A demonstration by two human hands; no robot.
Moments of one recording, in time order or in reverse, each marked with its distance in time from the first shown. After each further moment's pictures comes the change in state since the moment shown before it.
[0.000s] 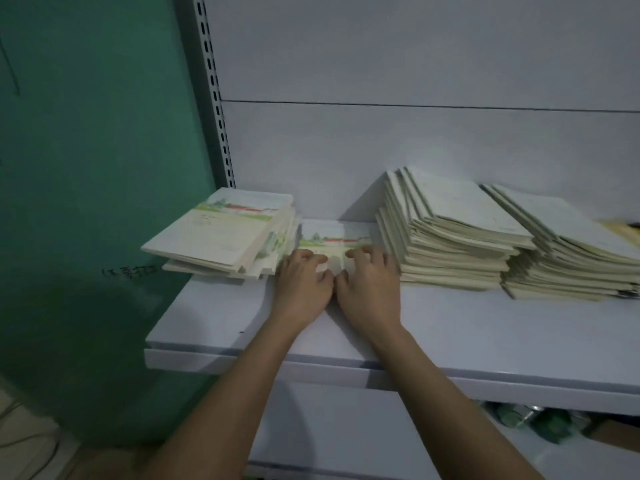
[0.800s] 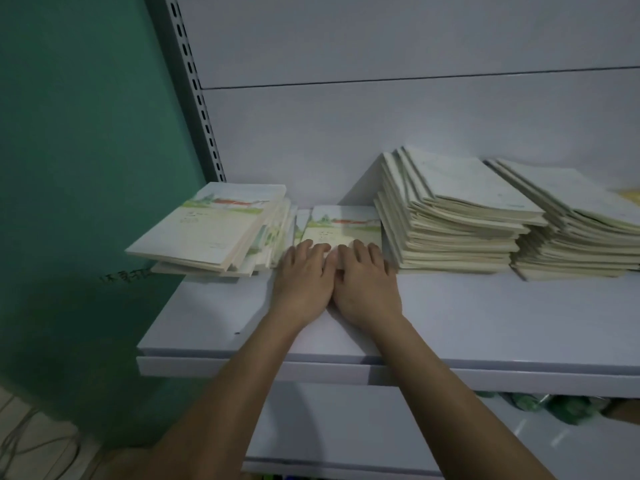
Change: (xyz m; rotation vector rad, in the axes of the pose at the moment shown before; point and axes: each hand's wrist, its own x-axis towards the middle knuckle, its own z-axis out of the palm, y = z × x) left_hand 0.004 -0.004 0.011 0.085 -0.040 0.103; right_hand 0.001 0.010 0.018 -0.077 -0.199 -0.060
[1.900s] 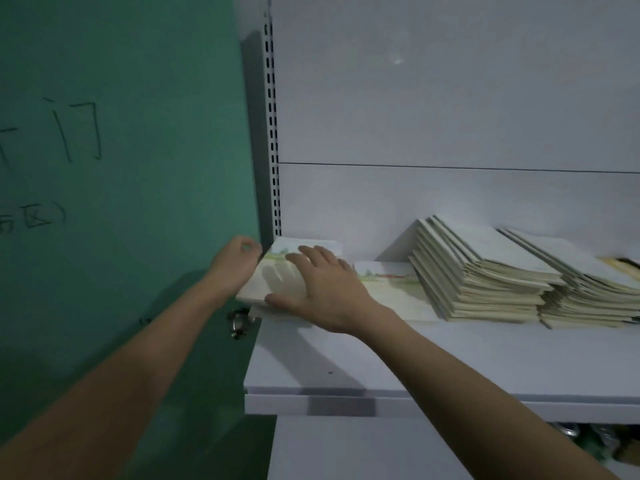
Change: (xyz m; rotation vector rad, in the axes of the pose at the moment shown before) left_hand 0.025 -0.134 -0.202 -0.392 0.073 -0.295; right_hand 0.021 -0.191 -0.055 -0.048 -0.105 -0.329
